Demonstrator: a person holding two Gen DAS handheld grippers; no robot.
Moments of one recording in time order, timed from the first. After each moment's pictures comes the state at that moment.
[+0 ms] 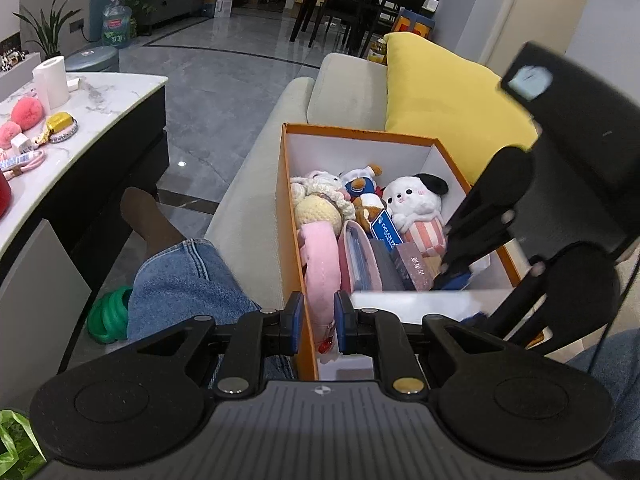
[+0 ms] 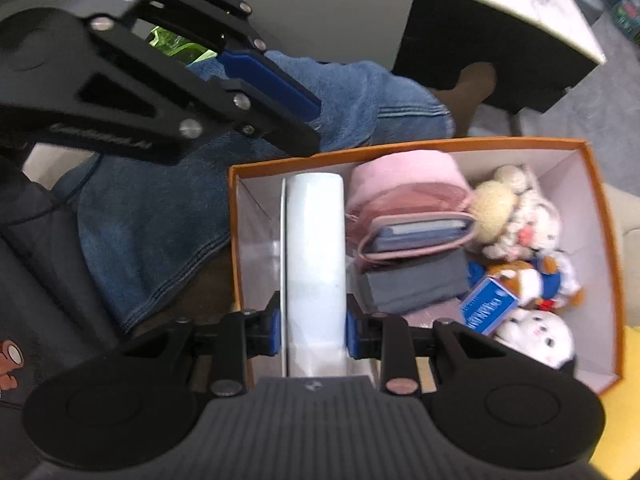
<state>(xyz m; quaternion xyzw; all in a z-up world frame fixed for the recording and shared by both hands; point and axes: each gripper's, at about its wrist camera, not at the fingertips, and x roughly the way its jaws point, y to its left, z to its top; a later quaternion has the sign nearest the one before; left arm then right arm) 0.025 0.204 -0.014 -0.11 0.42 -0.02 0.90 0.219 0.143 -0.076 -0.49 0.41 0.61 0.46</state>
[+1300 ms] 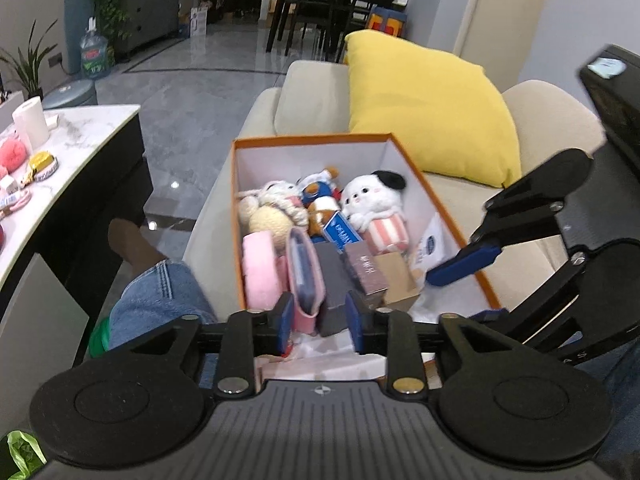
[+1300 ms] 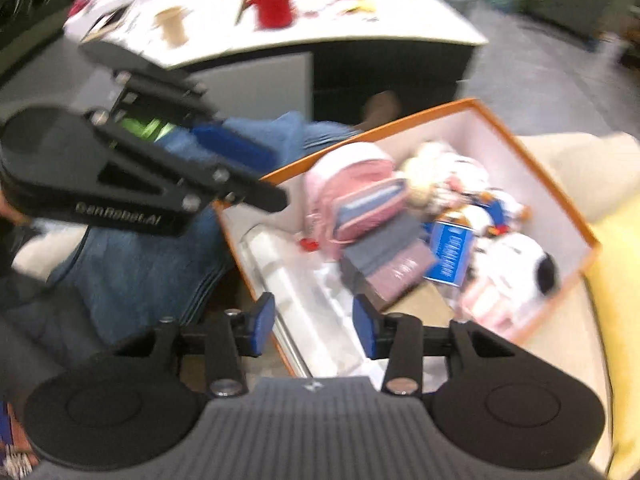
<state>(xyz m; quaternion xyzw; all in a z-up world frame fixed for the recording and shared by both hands) 0.016 0.145 0.009 -0.06 0.40 -0.03 0.91 0.189 0.062 -0.028 -0.34 0.39 0.54 0.66</state>
